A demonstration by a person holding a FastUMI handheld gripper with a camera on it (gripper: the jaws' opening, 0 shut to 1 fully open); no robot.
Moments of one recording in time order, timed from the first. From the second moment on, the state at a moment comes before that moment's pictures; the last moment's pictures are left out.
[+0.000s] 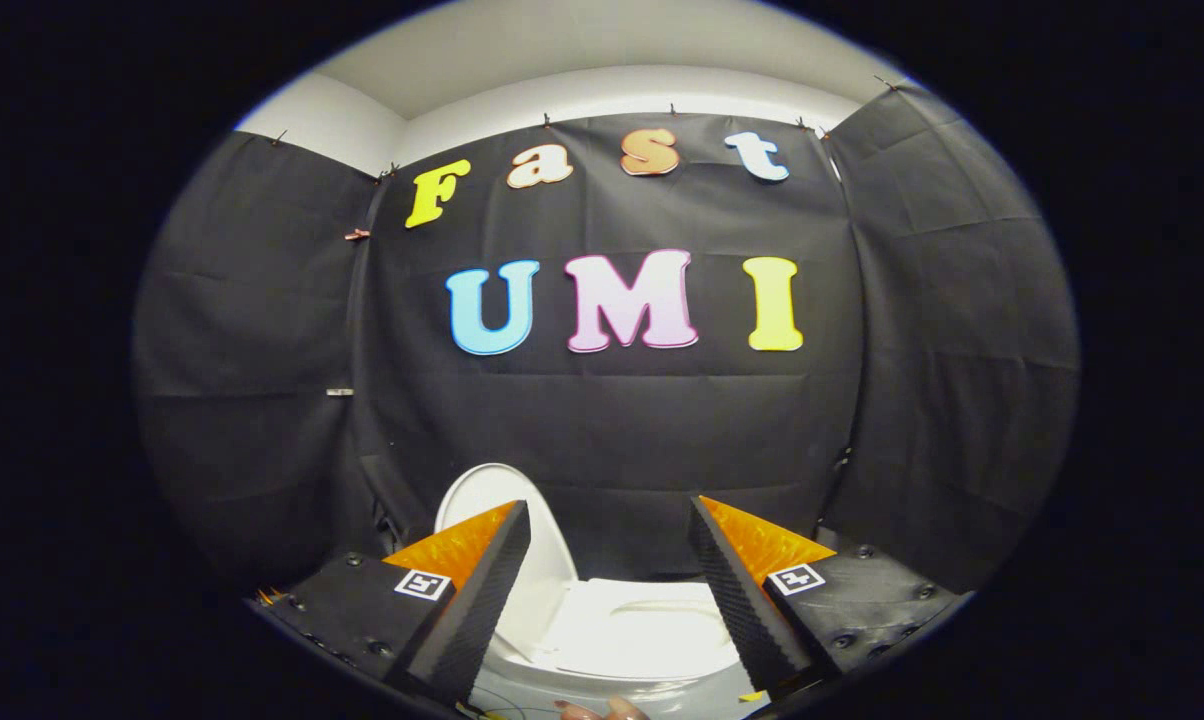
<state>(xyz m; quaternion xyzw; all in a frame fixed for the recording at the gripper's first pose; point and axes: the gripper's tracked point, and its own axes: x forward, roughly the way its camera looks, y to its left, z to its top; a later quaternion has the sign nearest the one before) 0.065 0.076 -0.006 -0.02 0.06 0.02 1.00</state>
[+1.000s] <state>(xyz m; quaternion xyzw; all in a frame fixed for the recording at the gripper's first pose) 0.019 -0.071 0.036 -0.03 0.01 -0.05 1.00</state>
